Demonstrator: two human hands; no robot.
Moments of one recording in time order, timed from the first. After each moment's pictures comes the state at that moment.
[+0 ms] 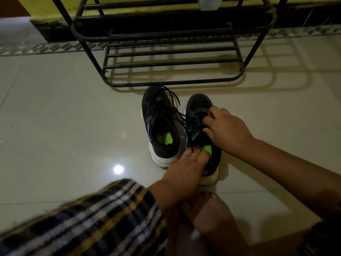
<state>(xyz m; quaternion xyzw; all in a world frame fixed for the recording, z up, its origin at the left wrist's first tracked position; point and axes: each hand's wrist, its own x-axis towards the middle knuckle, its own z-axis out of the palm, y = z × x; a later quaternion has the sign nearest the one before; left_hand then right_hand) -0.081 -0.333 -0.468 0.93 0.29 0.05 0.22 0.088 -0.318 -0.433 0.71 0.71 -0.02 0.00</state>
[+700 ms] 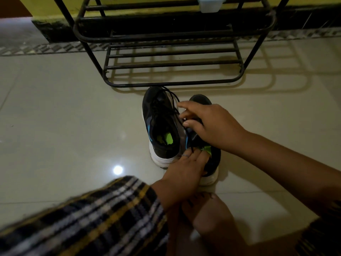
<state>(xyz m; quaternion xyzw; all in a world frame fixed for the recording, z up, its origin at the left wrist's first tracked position) -0.082 -0.332 -0.469 0.93 0.29 0.04 0.23 0.056 -0.306 -0.383 0.65 0.70 -0.22 -0.21</state>
